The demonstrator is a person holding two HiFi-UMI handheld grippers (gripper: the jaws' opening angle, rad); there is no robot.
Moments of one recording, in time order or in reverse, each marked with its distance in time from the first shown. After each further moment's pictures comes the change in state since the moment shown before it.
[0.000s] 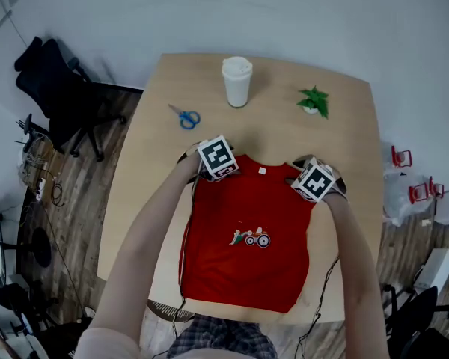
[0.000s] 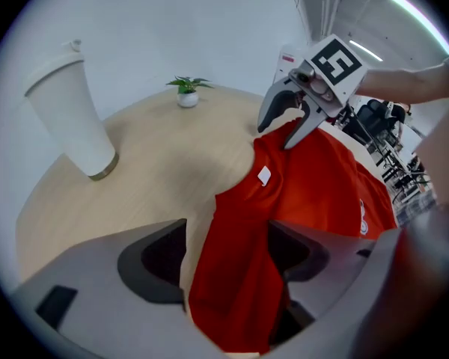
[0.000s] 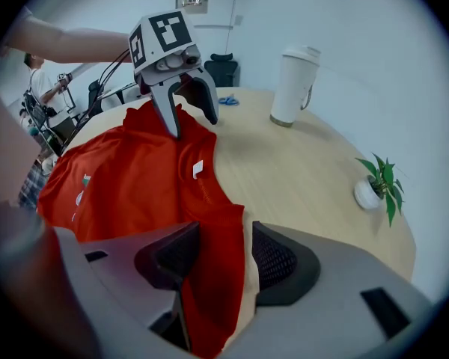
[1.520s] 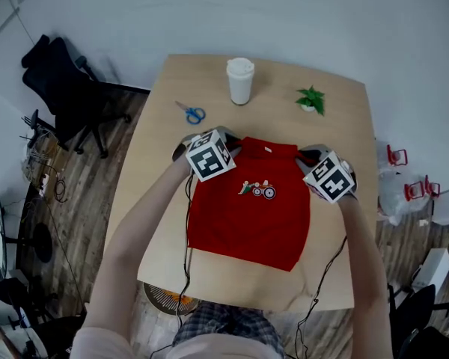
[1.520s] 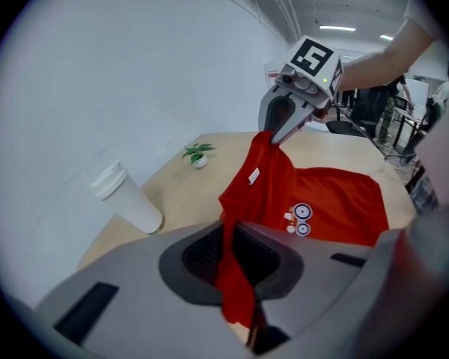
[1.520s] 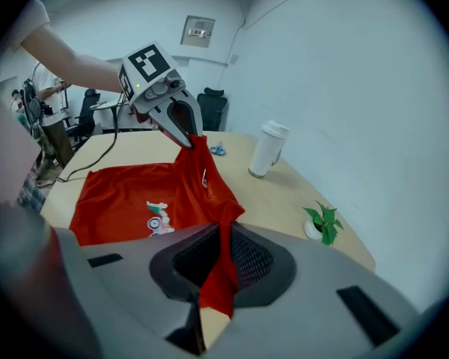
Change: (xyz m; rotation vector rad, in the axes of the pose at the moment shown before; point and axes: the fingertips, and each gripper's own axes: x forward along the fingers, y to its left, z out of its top) left arm -0.110 -0.026 0.054 0.210 -0.226 0.278; right arm -0.114 0.005 0.046 -0.029 -0.202 -0.186
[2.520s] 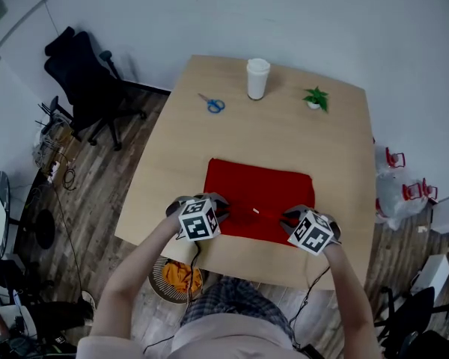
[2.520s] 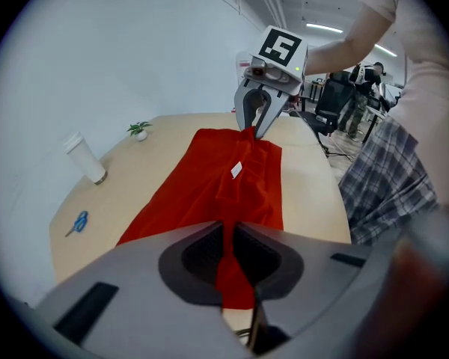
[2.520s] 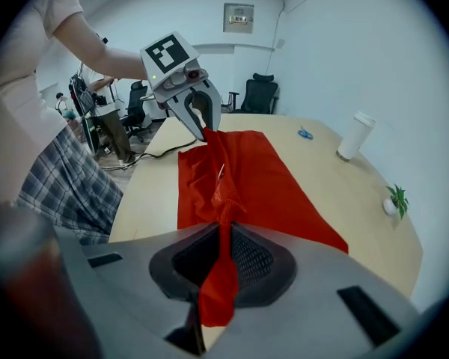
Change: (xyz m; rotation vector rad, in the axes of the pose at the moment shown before) left arm -0.099 -0.253 -0.099 0.018 0.091 -0.186; right arm -0.054 0.264 -0.063 -0.113 0.104 0.298
